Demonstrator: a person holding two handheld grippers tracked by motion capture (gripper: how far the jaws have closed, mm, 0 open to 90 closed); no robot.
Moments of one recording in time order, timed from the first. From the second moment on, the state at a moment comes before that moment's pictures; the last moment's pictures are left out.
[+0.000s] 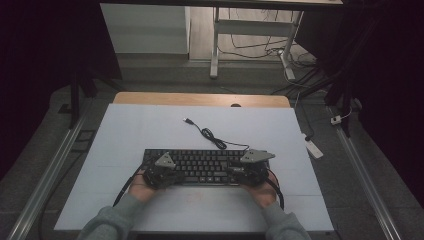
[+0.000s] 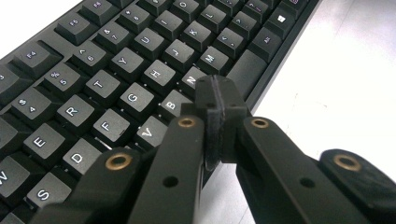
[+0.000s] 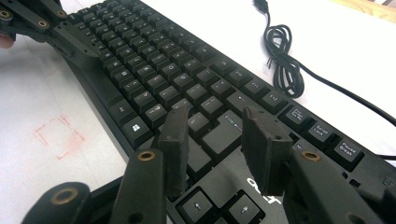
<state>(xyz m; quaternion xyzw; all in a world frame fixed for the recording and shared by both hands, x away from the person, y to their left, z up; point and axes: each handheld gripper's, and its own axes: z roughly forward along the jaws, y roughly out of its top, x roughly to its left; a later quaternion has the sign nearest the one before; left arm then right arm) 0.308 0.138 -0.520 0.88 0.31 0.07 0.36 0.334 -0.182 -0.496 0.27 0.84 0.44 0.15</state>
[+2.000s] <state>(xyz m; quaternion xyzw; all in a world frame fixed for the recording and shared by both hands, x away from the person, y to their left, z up) 0.315 0.201 -0.490 0.81 0.42 0.12 0.39 0.334 -0.183 -0.494 0.27 0.84 0.44 0.14</state>
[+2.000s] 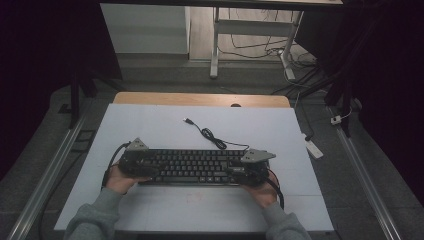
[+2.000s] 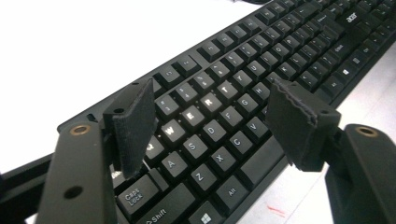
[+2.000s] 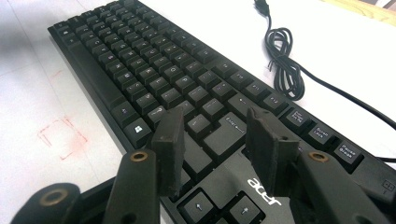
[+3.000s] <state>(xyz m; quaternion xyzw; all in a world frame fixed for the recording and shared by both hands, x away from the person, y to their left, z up) 0.318 0.203 -0.509 0.84 0.42 0.13 0.32 0.334 -0.182 -0.495 0.27 0.85 0.44 0.14</state>
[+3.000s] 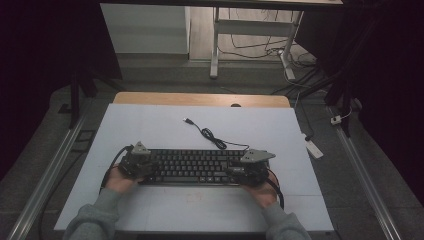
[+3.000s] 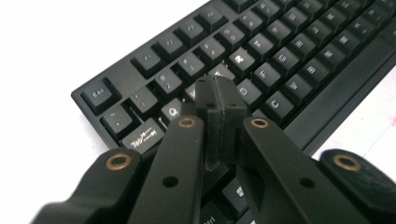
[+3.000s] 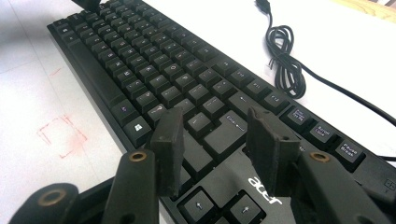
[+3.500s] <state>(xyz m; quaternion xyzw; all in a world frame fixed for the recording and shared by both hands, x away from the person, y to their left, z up) 0.319 0.203 -0.515 0.84 0.42 0.13 0.30 0.334 -0.182 -0.496 0.27 0.85 0.44 0.14</state>
